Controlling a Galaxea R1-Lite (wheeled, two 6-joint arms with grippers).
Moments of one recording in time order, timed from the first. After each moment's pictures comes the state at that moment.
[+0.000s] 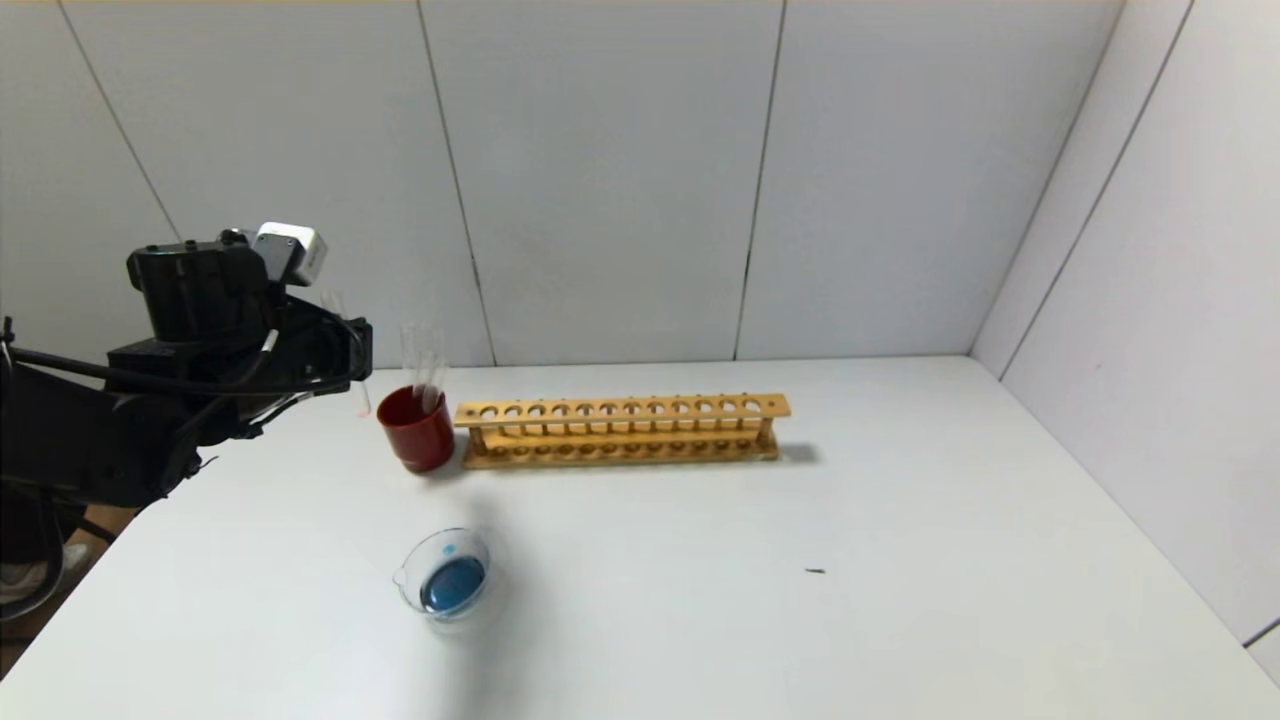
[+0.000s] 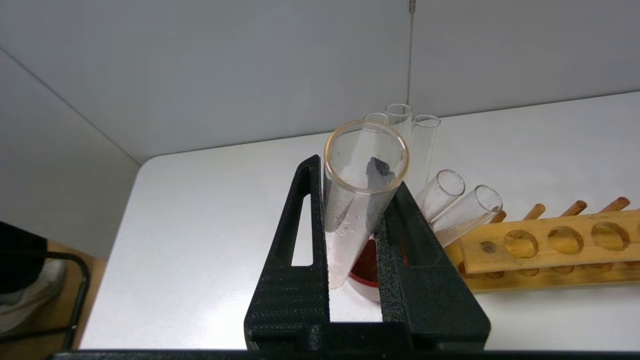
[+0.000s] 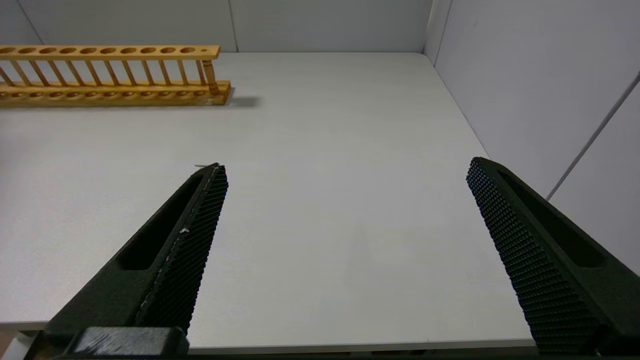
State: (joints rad) left arm -0.08 1.82 -0.89 -0.76 0.10 0.12; right arm 0.00 0.00 0.00 0.00 0.00 0.00
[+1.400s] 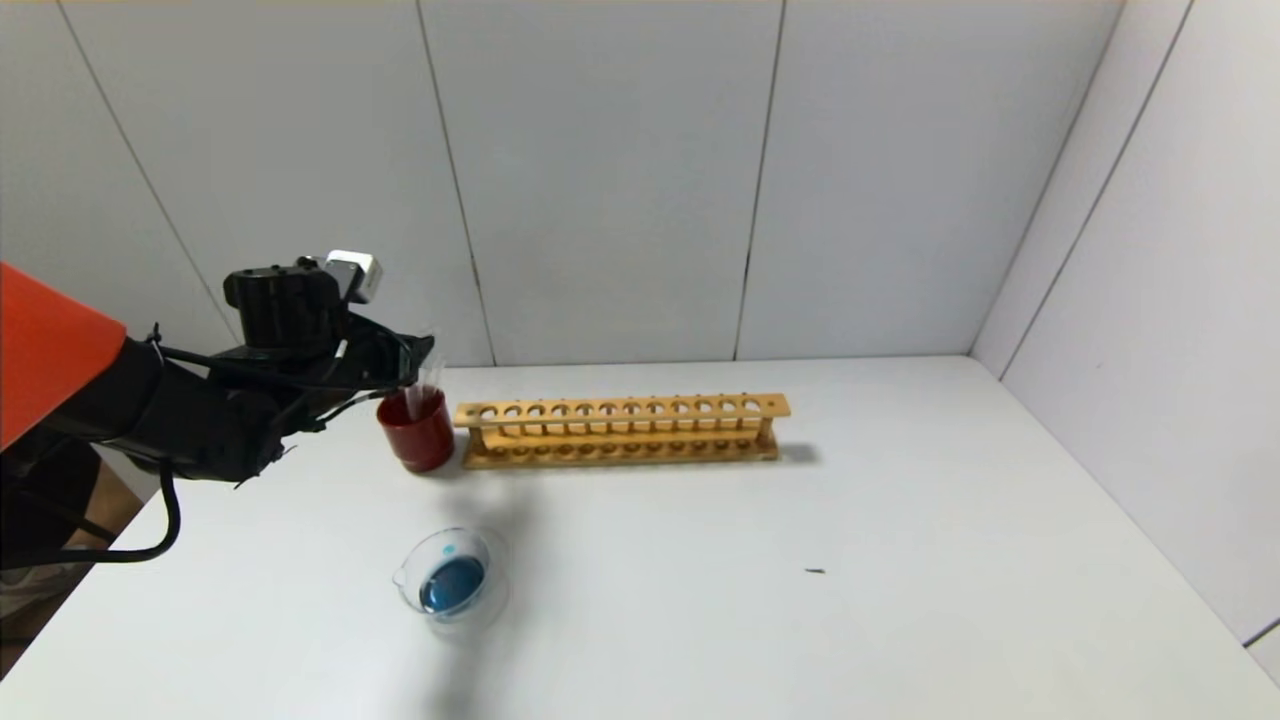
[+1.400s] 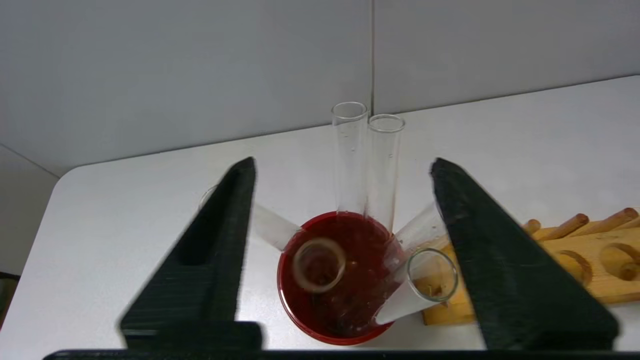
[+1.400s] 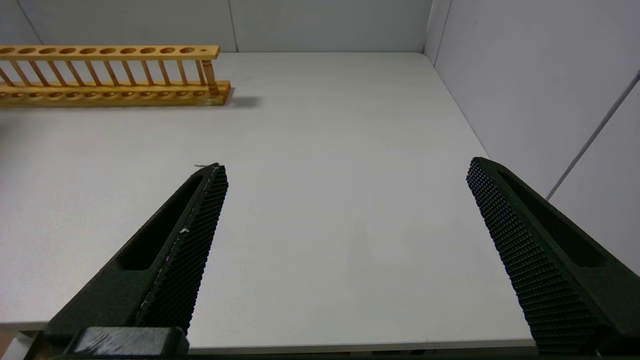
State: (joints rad) left arm -0.08 2.02 -1.02 -0.79 0.04 0.10; right arm 0.00 0.00 0.00 0.00 0.00 0.00
